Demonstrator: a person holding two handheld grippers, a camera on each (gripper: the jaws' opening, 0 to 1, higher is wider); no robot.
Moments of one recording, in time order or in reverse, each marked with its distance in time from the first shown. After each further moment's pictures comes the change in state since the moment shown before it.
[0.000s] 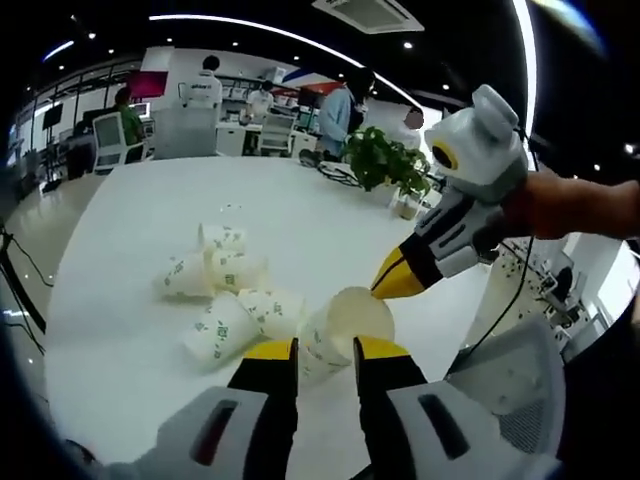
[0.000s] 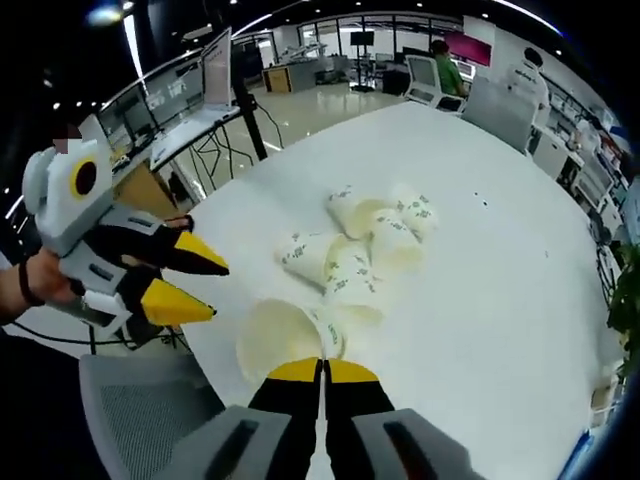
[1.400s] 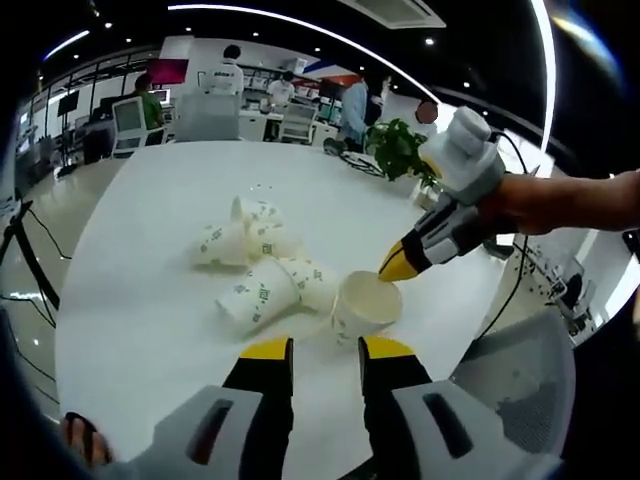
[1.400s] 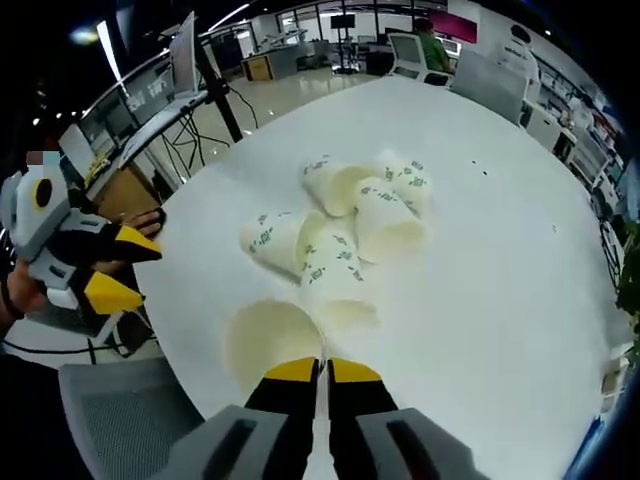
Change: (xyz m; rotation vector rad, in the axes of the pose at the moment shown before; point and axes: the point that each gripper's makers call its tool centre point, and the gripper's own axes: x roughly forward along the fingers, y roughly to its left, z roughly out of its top) left arm -0.019 0.036 -0.028 -0.047 0.034 0.065; right arm 0.043 -0.017 -0.013 0.068 0.062 -0.017
